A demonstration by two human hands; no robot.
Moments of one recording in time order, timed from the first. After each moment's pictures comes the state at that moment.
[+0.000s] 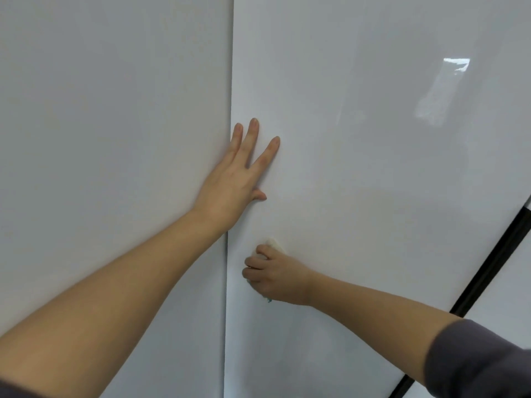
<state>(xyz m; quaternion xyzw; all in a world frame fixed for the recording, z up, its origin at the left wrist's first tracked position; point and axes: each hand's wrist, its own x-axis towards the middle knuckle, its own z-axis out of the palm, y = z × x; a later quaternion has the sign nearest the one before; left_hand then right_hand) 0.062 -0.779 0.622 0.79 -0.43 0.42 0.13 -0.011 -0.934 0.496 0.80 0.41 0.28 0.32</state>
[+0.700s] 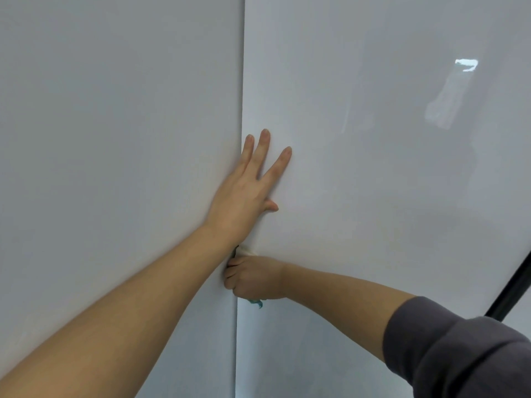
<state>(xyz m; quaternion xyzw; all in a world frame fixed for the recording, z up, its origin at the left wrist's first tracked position) 0.062 -0.779 0.620 0.78 -0.44 0.42 0.16 0.033 -0.873 0.526 0.80 0.47 0.03 0.36</state>
